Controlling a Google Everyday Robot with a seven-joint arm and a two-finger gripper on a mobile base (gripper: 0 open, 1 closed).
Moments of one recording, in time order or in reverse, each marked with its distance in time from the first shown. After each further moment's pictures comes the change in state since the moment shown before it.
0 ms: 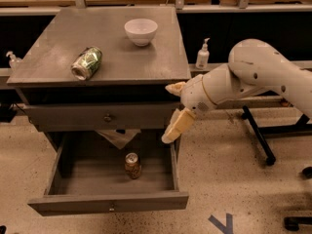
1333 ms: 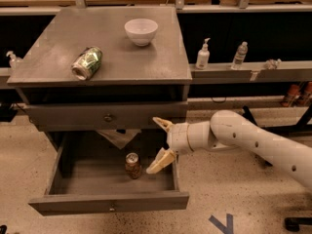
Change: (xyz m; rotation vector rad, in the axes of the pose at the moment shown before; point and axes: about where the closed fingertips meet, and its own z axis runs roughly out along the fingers) arm 0.075 0.025 0.127 0.078 -0.229 -0.071
